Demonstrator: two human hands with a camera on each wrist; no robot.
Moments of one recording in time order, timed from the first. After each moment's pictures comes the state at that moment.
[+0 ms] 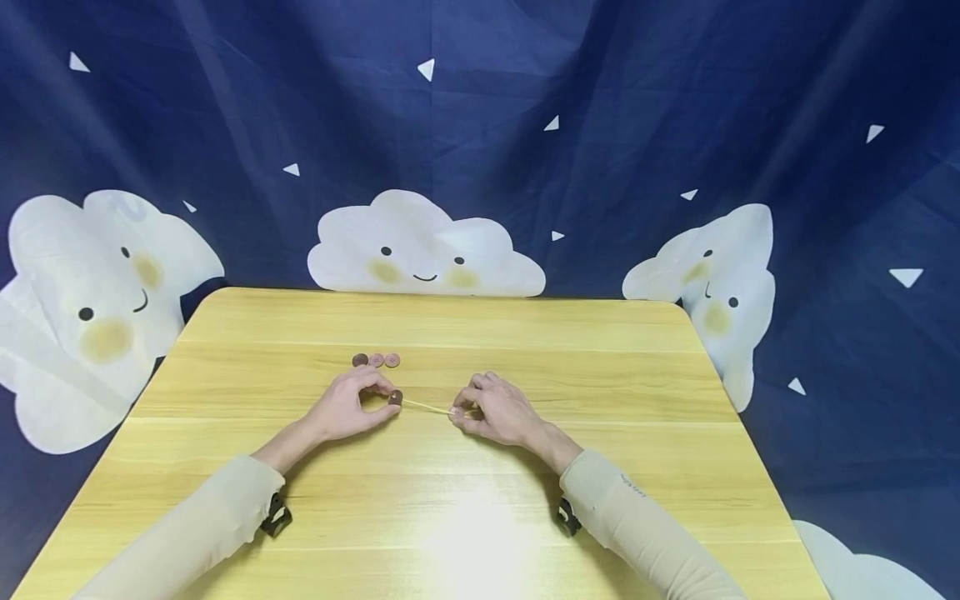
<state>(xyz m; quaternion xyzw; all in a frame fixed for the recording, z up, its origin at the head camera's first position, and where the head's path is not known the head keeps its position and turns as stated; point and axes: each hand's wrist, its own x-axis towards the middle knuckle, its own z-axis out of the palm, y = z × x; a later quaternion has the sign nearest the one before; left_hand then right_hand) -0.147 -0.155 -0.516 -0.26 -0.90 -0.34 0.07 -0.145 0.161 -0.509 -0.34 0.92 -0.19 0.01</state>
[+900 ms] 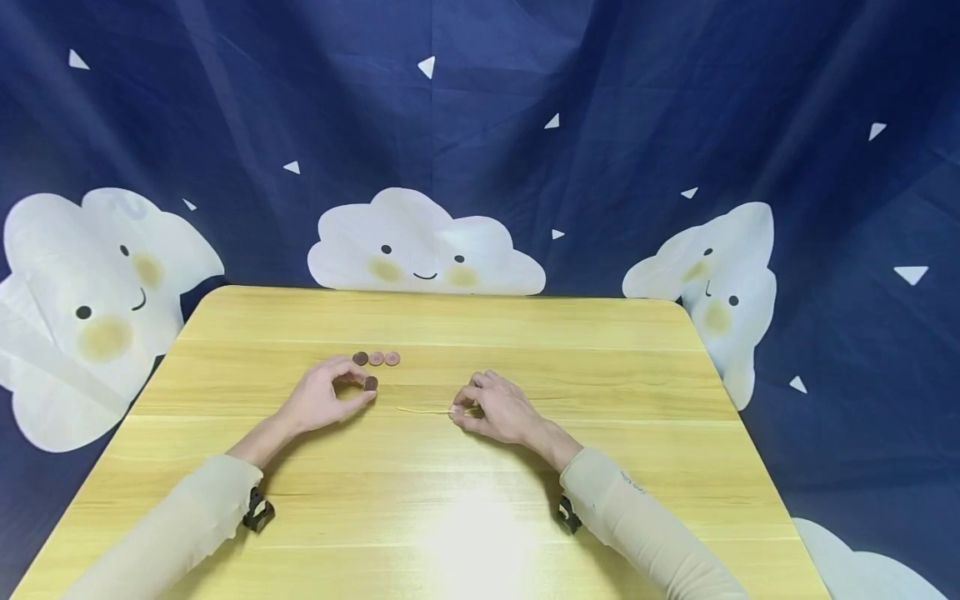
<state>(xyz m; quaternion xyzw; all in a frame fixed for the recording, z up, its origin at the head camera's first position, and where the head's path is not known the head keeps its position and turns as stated) -0.152 -0.188 -0.511 -0.21 -0.91 -0.35 0.08 -0.146 0.161 -0.509 -0.35 0.92 -0.18 0.00</state>
